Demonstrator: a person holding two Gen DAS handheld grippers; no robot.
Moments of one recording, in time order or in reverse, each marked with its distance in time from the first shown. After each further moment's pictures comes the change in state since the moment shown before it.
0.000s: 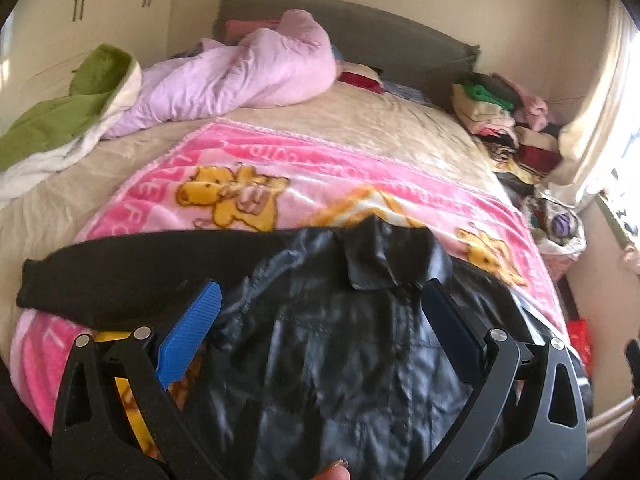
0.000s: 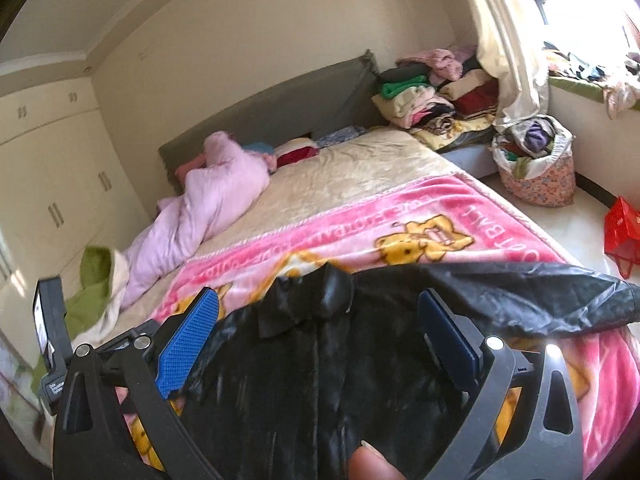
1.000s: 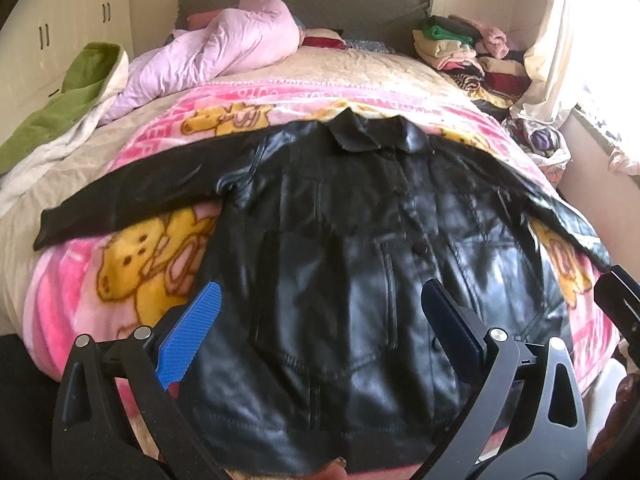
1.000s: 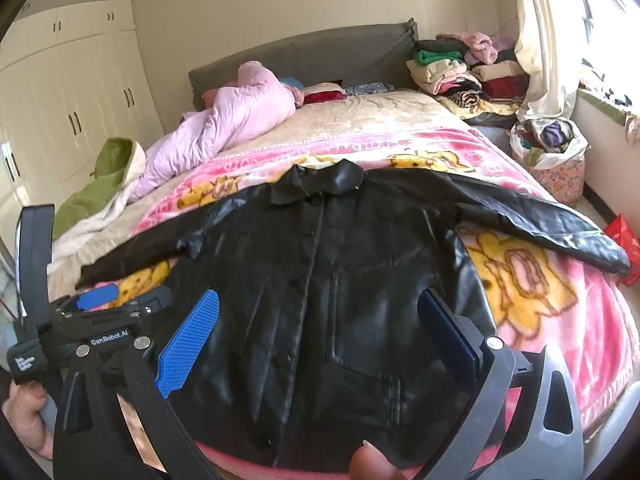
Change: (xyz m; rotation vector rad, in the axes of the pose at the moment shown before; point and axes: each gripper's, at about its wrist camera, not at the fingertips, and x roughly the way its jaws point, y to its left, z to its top) left arm -0.067 0.019 -0.155 0.191 0.086 -0.055; right arm -0.064 0.014 -0.143 -0.218 0.183 0.056
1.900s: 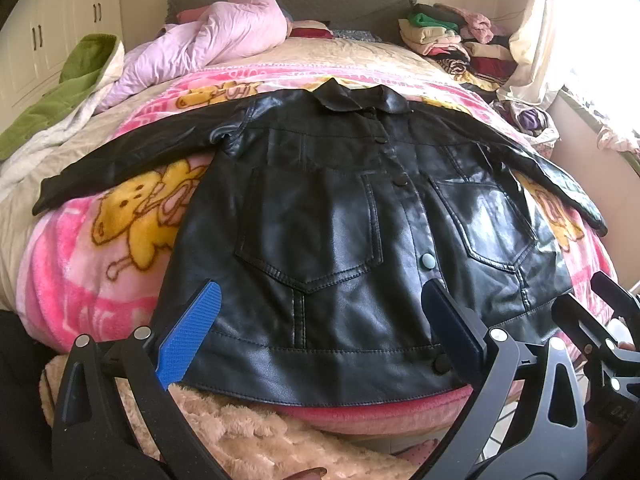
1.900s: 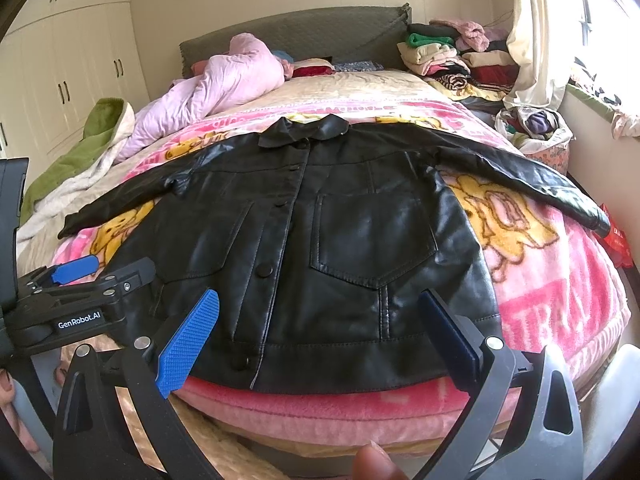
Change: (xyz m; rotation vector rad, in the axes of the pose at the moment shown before) left arm -0.019 -0.011 -0.073 0.022 0.029 -0.021; right arm -0.019 0.005 -0.086 -0.061 0.074 -0.096
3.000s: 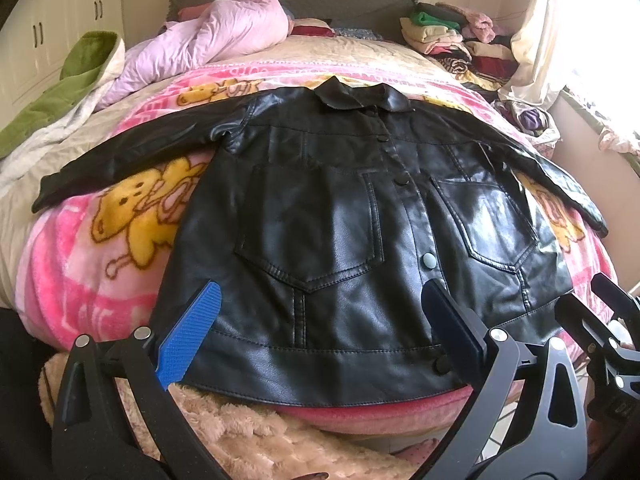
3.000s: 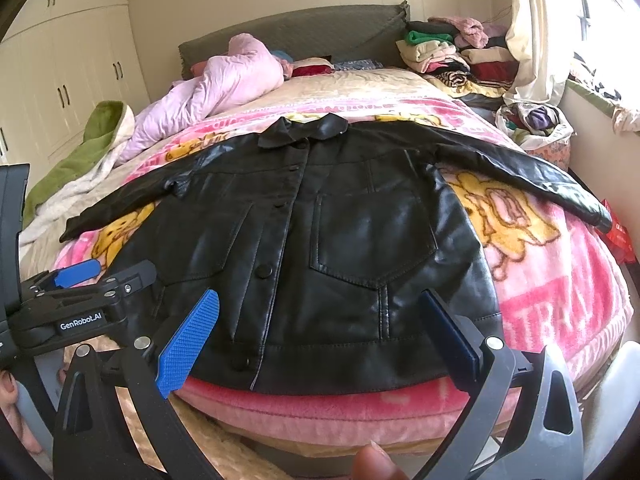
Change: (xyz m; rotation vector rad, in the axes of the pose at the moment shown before) left arm -0.001 0.000 0.001 -0.003 0.005 -0.003; right arm -0.001 -0.001 0.001 0.010 0.002 0.008
